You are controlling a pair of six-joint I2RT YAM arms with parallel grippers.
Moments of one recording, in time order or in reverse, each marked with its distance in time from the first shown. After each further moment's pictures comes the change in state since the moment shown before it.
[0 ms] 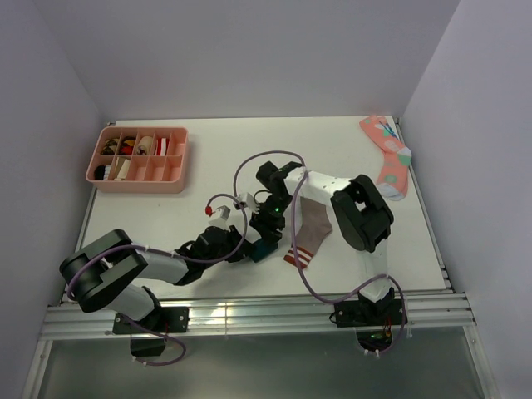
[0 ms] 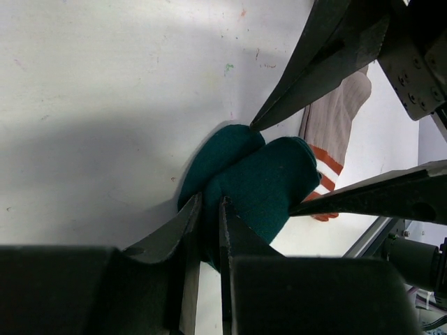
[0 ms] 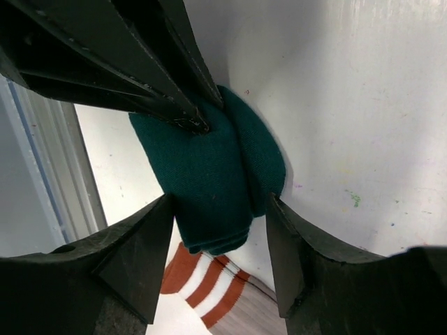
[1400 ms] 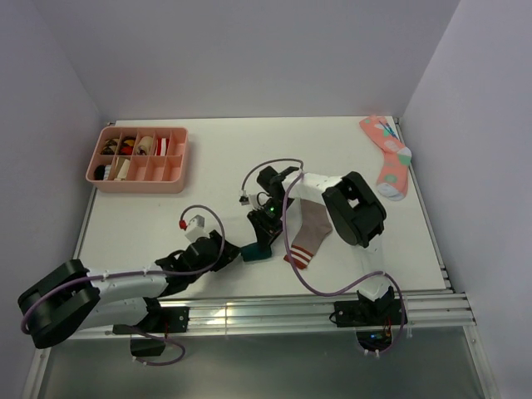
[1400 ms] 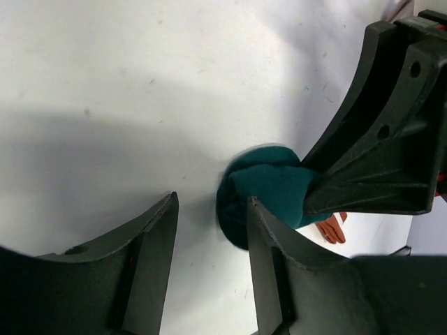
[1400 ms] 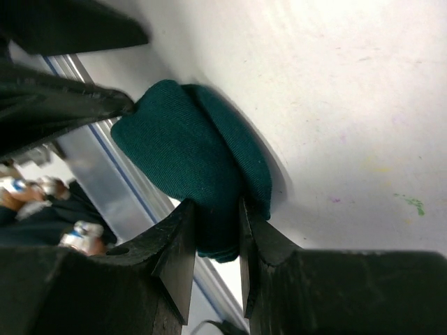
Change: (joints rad) left arm -0.041 -0.328 -0.082 -0.361 -0.240 -0.257; right arm -0.010 0.083 -0.023 0.082 -0.082 0.560
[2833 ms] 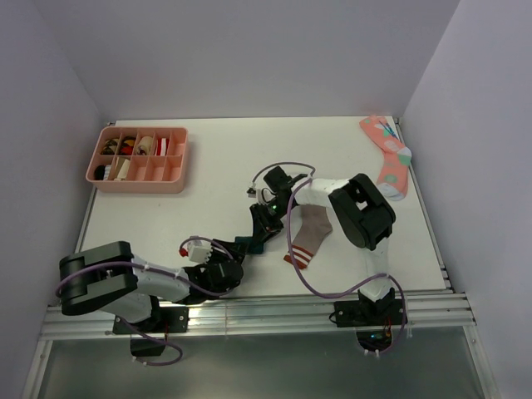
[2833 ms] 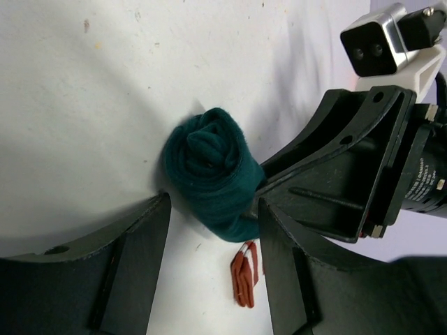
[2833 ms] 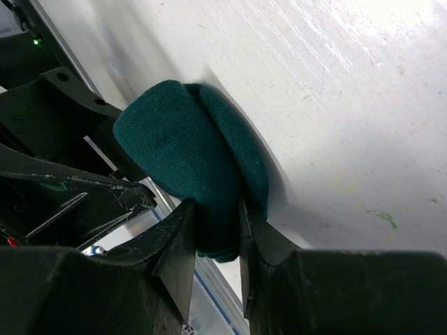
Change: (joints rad) left arm -0.334 0.252 0.069 0.039 -0.533 -0.728; right arm -0.034 -0.072 -0.168 0.349 -0.054 0.370
